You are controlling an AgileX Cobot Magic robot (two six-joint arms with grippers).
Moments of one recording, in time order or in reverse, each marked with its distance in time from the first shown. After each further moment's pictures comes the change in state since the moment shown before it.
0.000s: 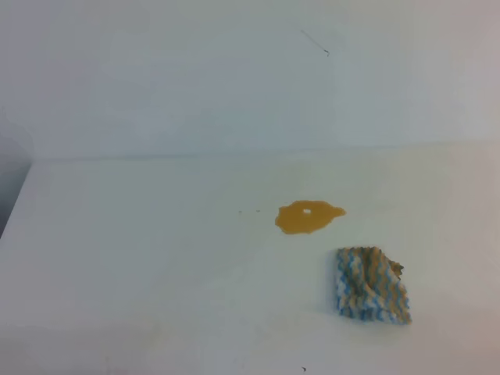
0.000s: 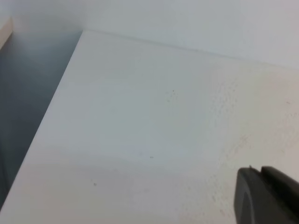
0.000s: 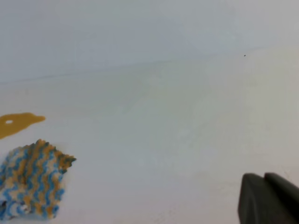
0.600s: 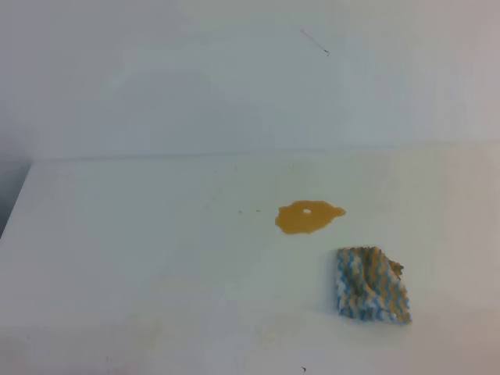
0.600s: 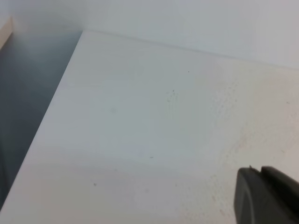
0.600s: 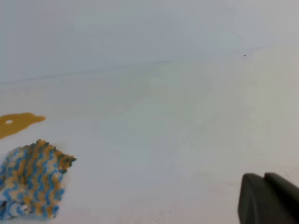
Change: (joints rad) left arm 0.000 0.000 0.000 0.000 0.000 0.001; right arm 0.000 0.000 0.000 0.000 0.000 0.000
